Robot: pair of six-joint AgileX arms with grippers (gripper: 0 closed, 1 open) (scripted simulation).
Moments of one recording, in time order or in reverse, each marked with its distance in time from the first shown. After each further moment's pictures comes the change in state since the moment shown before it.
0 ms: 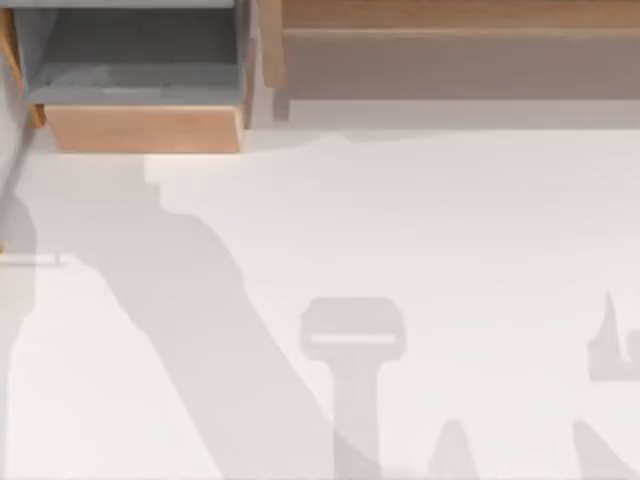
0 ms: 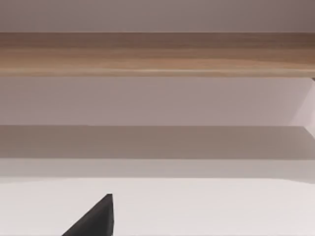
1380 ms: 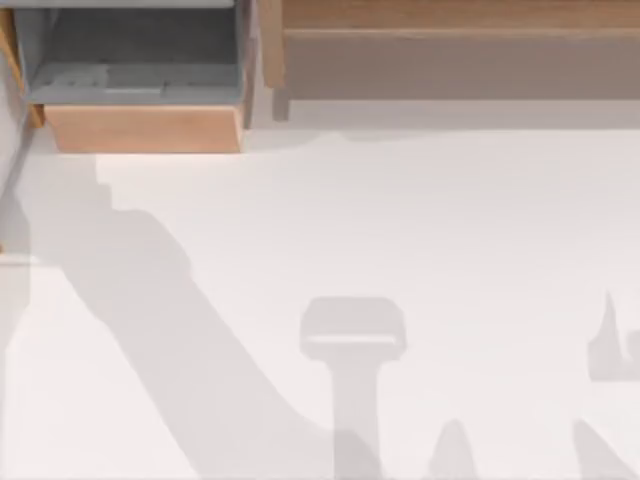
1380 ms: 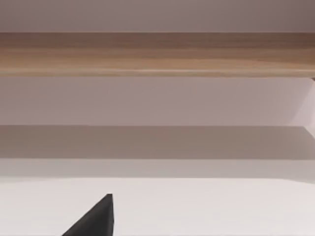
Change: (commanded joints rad) left arm 0.009 0.050 -0.054 -0.016 0.054 -0.007; right arm 0.000 0.000 0.000 0.000 0.000 0.000
